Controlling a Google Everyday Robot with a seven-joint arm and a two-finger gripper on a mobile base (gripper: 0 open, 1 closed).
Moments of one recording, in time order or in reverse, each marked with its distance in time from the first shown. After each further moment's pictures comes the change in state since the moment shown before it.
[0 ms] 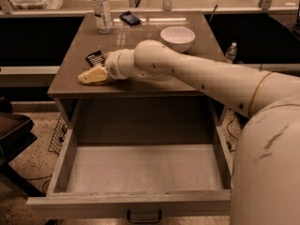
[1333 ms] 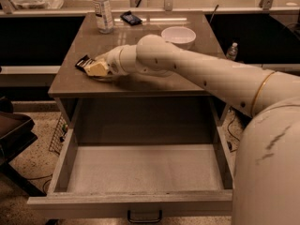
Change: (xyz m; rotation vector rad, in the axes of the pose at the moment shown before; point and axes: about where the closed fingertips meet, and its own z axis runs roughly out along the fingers) arm -0.019 -0.003 -0.008 -0.013 -0.023 -0.005
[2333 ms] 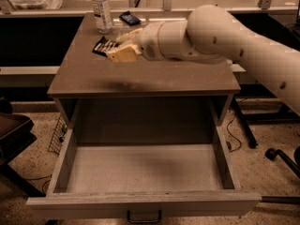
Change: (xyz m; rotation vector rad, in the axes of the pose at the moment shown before) arm -0.054 0.007 -0.148 -0.027 -0.066 -0.136
